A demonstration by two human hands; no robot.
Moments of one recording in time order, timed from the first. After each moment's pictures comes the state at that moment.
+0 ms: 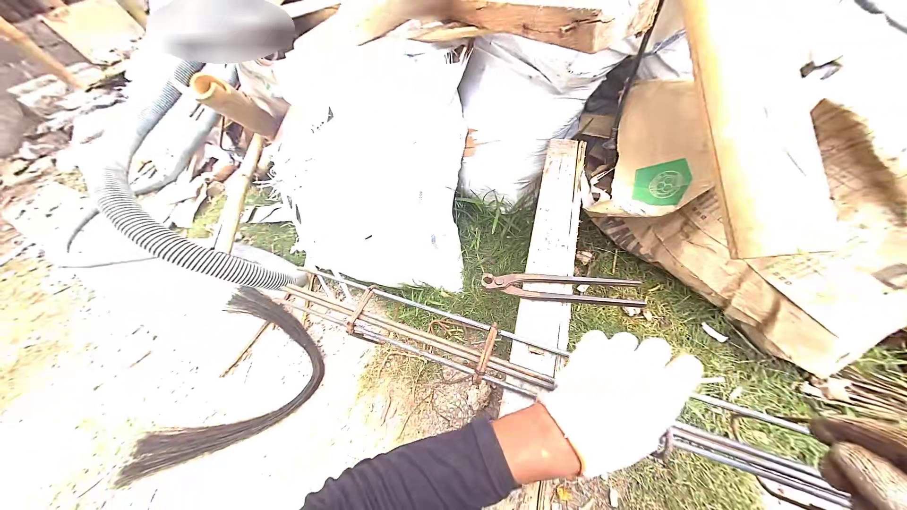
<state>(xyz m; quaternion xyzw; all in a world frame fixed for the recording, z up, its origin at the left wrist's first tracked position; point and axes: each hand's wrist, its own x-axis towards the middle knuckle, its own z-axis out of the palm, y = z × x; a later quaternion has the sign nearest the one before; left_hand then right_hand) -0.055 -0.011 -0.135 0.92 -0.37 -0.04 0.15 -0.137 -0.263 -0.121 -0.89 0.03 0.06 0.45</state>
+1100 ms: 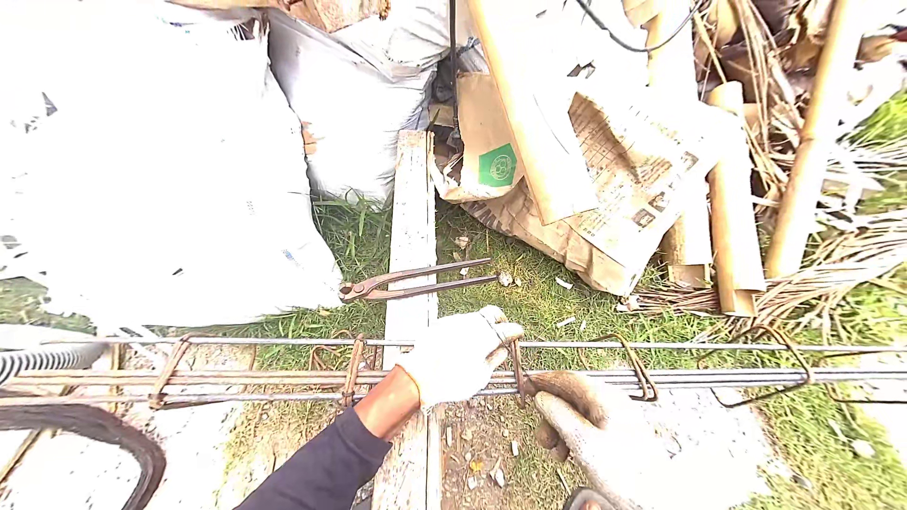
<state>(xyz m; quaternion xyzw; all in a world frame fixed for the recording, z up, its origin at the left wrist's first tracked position) -0.014 0.002 -0.166 0.86 -0.42 -0.20 0.19 -0.155 -0.188 -0.145 -0.83 0.09 0.12 0.54</state>
